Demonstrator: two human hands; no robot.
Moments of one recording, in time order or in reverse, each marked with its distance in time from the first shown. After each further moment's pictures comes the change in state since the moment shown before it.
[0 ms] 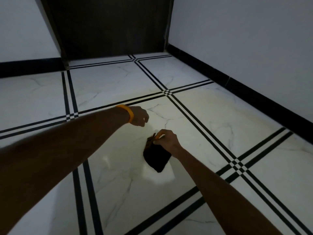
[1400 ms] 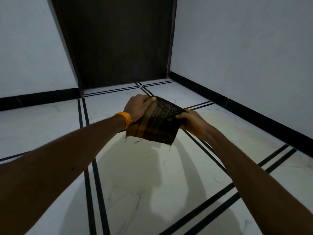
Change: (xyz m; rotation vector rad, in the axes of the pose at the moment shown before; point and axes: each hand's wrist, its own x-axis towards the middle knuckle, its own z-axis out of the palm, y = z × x) left_hand -0.062 -0.011 -0.070 -0.719 0.872 0.016; right_hand -0.022 -0.110 -0.134 0.569 -0.209 -0.231
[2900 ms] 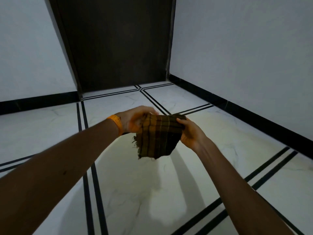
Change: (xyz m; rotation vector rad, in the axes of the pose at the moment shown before) left_hand -0.003 -0.004 -0.010 -0.965 -0.727 -0.693; right_hand -0.006 0.015 0.028 0.618 0.199 0.139
